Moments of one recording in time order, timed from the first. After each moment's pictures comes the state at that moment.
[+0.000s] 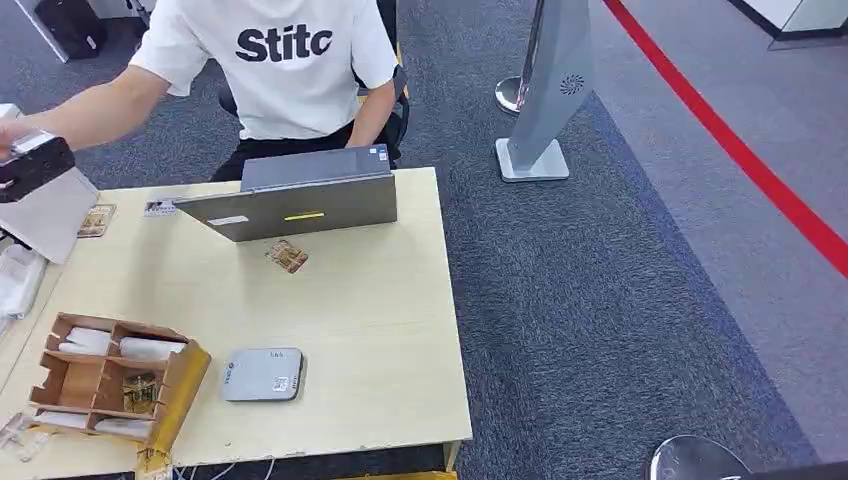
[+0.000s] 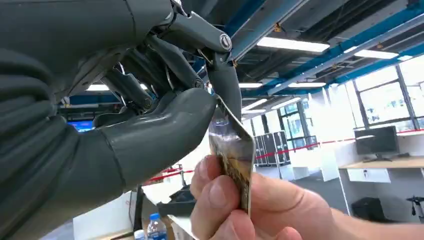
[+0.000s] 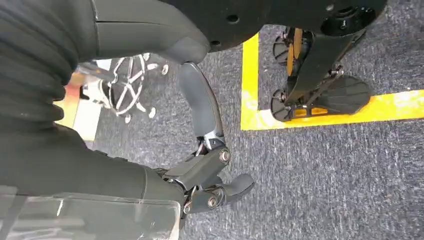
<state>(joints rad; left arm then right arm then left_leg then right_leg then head) -0.84 0.49 -0.10 -1.24 -1.23 -0.07 0.13 -0.09 0.19 -1.22 -0.20 1.24 0.00 -0.04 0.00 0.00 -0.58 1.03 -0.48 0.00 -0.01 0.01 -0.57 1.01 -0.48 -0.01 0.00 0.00</state>
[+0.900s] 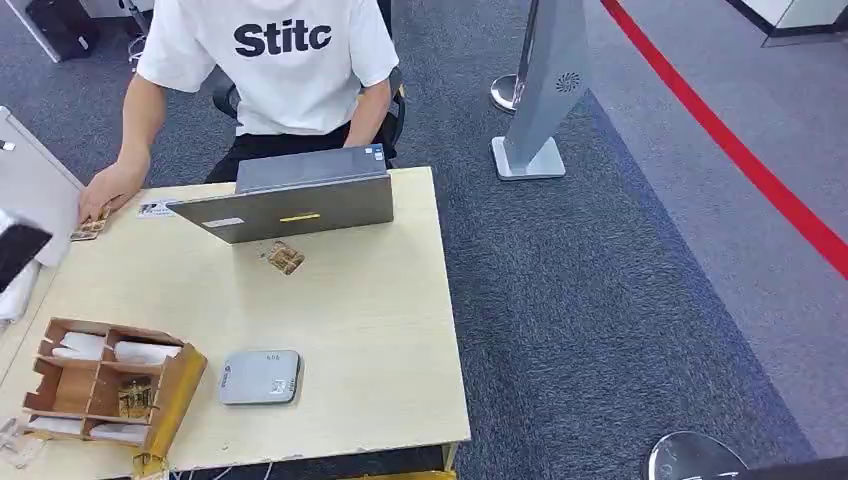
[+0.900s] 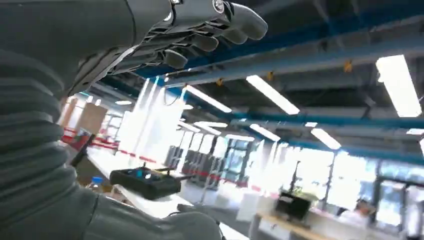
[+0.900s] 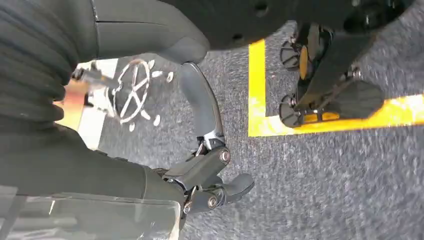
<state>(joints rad) -0.28 0.44 0.19 -1.65 -0.84 0.40 -0.16 -0.04 0.18 -1.22 -0.20 1.20 0.03 -0.06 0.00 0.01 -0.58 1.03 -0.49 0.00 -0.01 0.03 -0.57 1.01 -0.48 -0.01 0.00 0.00</state>
